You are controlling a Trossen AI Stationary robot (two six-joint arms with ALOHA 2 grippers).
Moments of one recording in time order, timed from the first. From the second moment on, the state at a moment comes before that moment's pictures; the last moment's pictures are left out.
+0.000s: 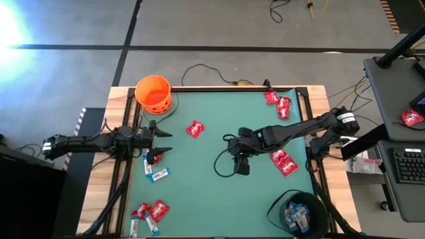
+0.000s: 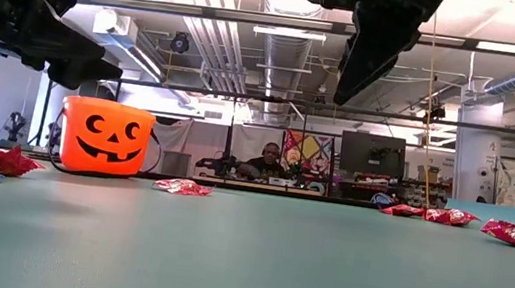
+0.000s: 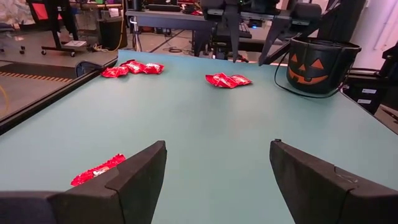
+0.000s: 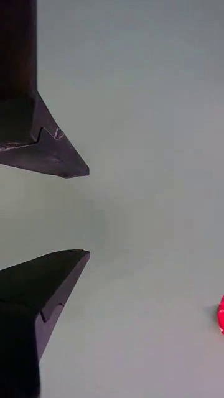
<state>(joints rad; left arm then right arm) 0.07 0.20 0.02 0.03 0.00 -0.07 0.16 1.64 1.30 -0.75 0.13 0.28</state>
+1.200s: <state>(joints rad) 0.07 0.21 0.02 0.03 -0.03 -0.06 0.24 1.50 1.30 -0.52 0.13 0.36</state>
